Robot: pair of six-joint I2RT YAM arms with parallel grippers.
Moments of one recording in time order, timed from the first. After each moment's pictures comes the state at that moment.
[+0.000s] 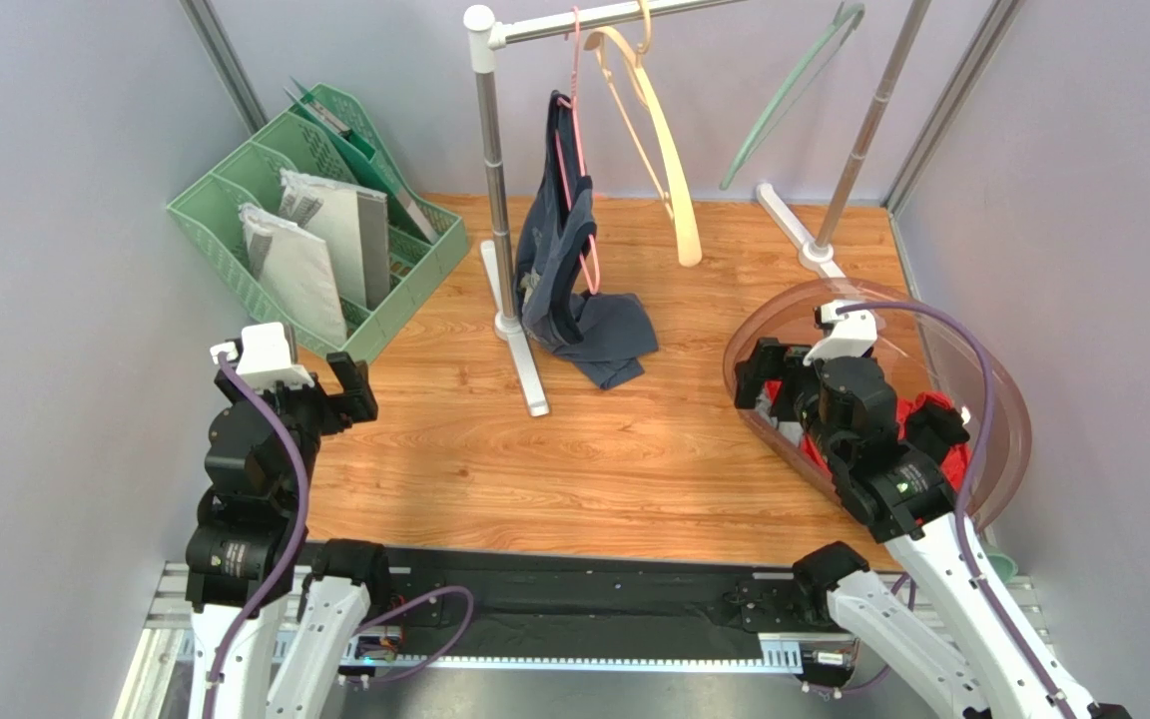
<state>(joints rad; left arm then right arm) -0.10 0.39 0.86 -0.65 -0.20 -0.12 0.44 0.63 0.75 -0.50 0.28 0.32</state>
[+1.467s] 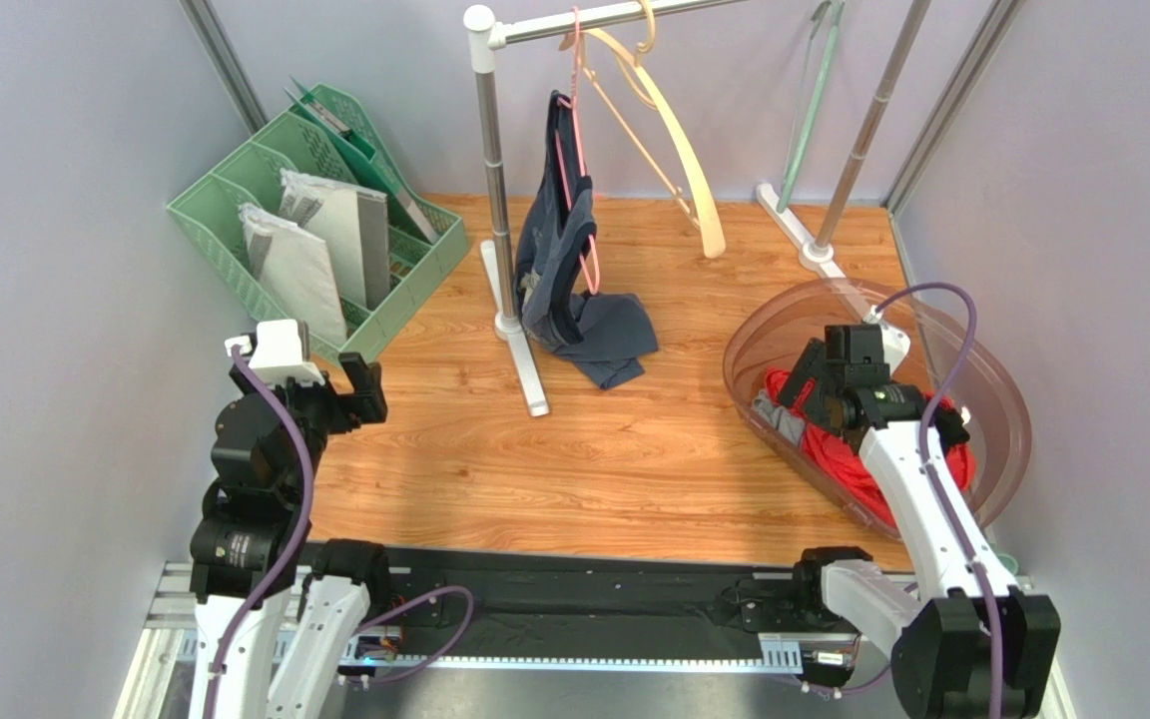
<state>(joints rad) -0.10 0.41 0.85 -0.64 -0.12 -0.12 0.04 1.00 0.78 -0.74 0.29 0.54</state>
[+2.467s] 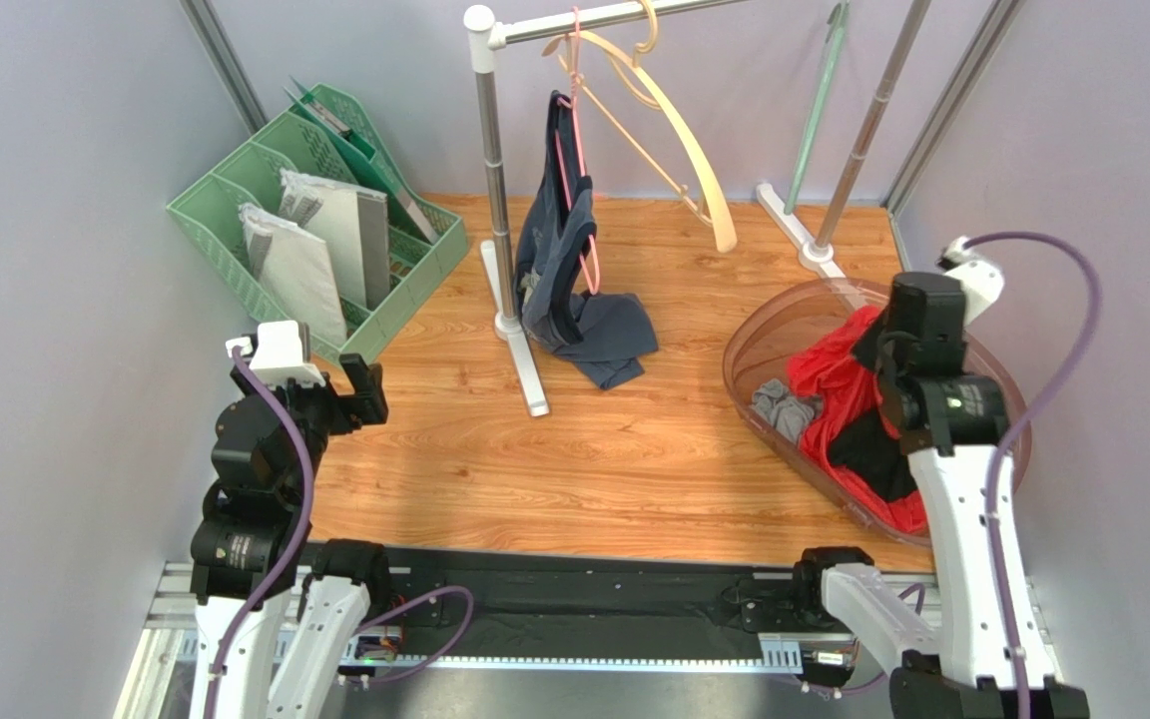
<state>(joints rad) -0.10 0.41 0.84 -0.64 -0.11 -0.12 0.03 0.93 1.14 -0.85 0.41 0.50</state>
